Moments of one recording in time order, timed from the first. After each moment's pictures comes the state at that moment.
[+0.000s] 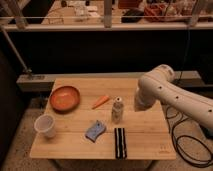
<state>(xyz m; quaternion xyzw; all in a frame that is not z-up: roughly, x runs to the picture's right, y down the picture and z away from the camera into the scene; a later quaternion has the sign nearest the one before) 0.176 0.103 0.711 -0.25 -0.05 -0.03 0.97</state>
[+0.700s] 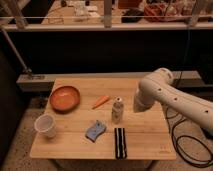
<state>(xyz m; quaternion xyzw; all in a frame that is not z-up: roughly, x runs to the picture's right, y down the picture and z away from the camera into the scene) 0.177 0.110 0.732 -0.25 -0.06 -0.03 0.97</state>
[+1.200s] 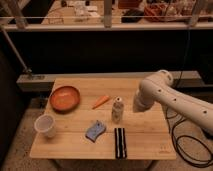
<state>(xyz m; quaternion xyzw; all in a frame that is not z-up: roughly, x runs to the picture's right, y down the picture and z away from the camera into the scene) 0.176 0.111 0.746 -0.24 -0.07 -0.03 0.97</state>
